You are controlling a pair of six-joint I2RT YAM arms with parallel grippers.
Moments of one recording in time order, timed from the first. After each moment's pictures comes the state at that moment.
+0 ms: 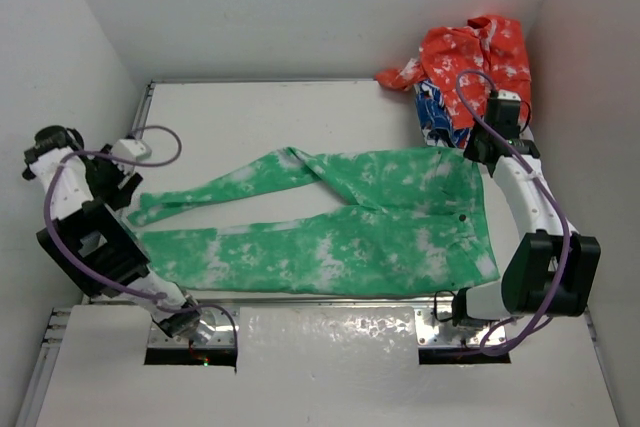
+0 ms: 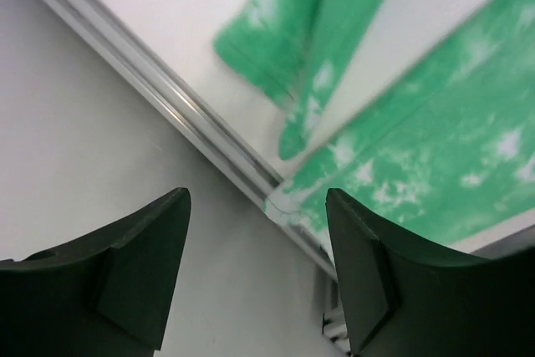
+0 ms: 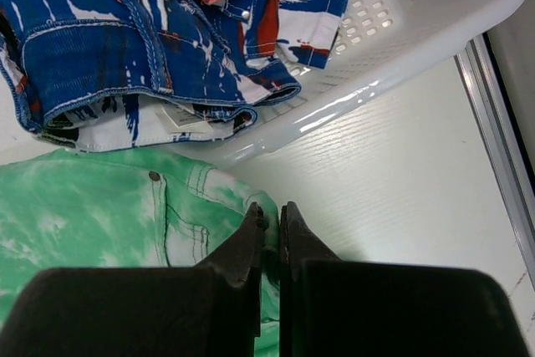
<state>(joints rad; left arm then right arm) 0.70 1.53 1.26 -1.04 0.34 1.44 -0.11 1.40 1.07 -0.42 0.17 0.18</state>
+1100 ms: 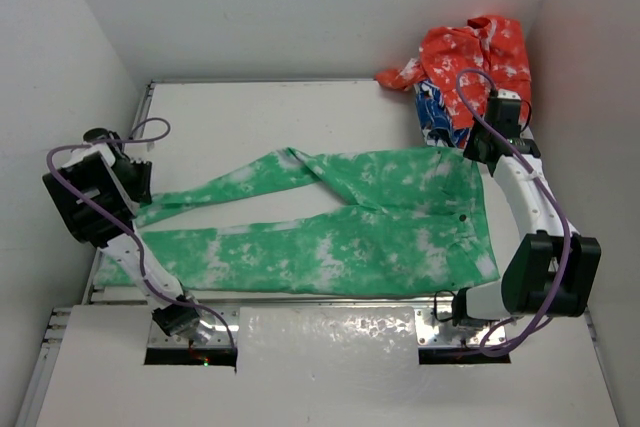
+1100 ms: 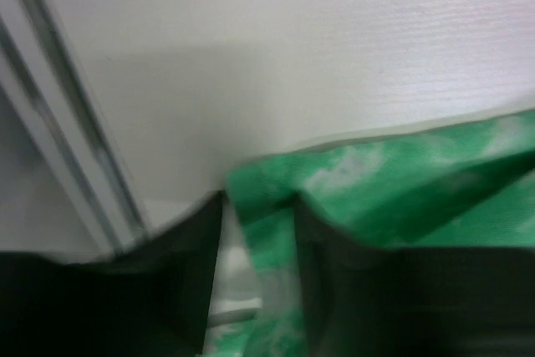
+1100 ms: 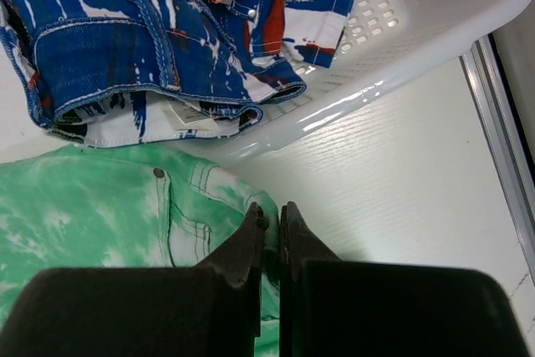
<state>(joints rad) 0.58 1.98 1.34 -0.72 0.18 0.61 -0.11 1.40 1.08 -0.43 0.15 0.18</state>
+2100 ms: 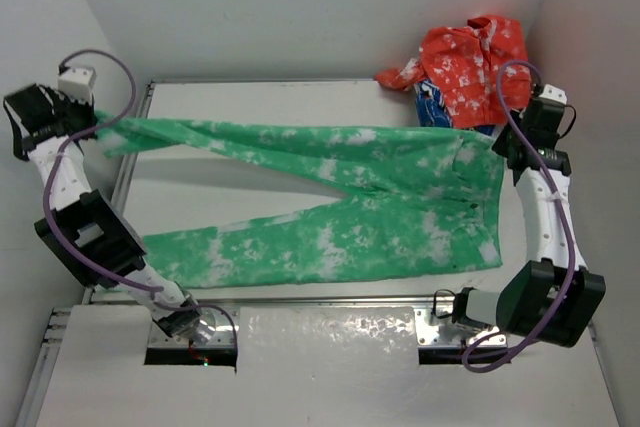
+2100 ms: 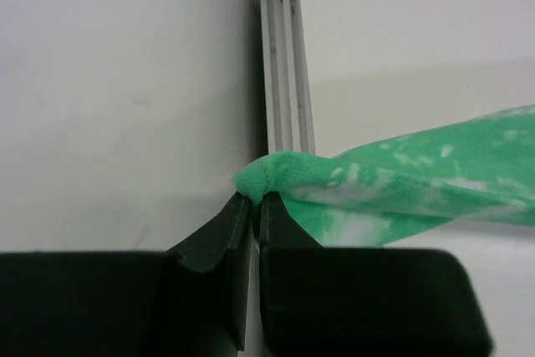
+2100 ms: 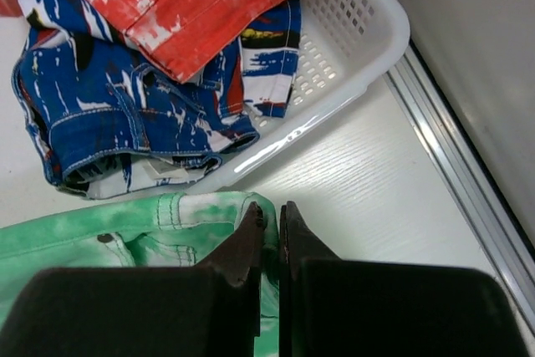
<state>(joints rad) 0.66 1.65 1.52 -0.39 0.45 0.57 -0.29 1.27 1.09 -0.40 0.09 0.20</state>
